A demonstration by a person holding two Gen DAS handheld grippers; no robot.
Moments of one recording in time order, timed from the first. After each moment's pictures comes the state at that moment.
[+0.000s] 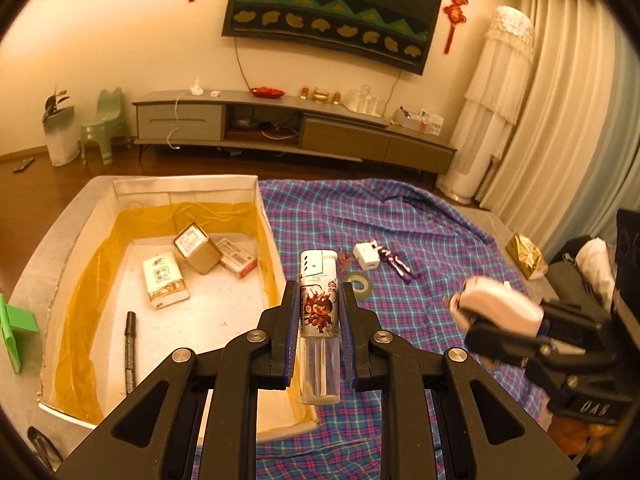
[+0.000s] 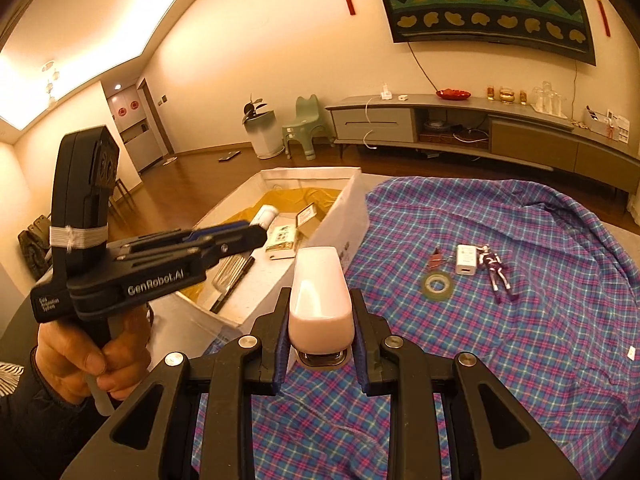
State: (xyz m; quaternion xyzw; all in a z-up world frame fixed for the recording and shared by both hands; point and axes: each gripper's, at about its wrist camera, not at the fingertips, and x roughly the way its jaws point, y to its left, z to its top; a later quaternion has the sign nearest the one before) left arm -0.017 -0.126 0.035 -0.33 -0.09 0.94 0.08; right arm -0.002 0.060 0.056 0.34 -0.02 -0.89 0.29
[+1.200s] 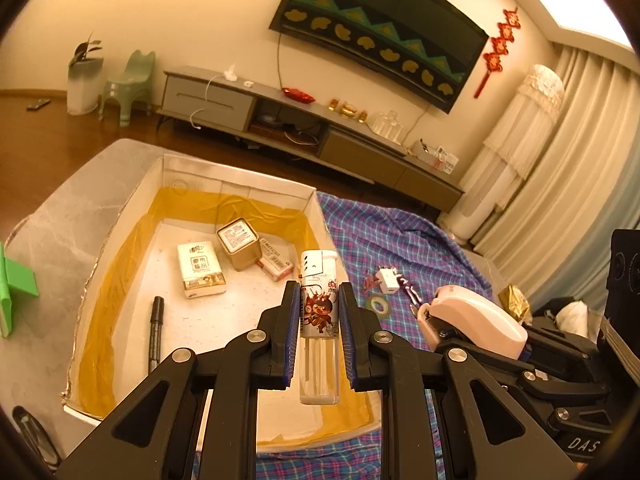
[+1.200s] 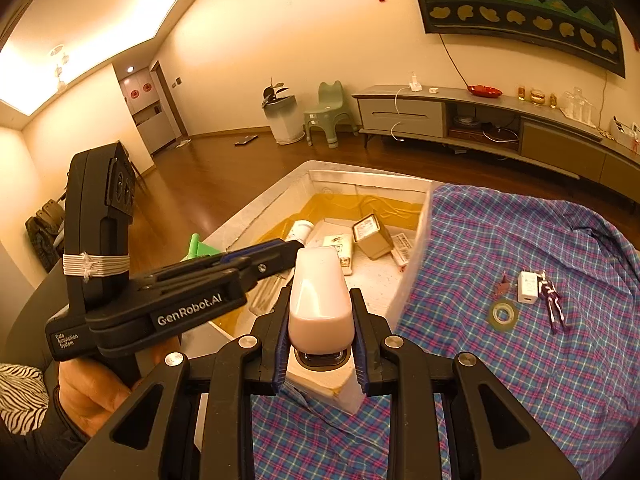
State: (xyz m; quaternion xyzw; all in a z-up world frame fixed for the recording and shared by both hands) left arm -0.015 -0.209 0.024 -0.32 -0.20 0.92 0.06; right arm -0.023 -0.045 0.077 0.36 0.01 -0.88 0.32
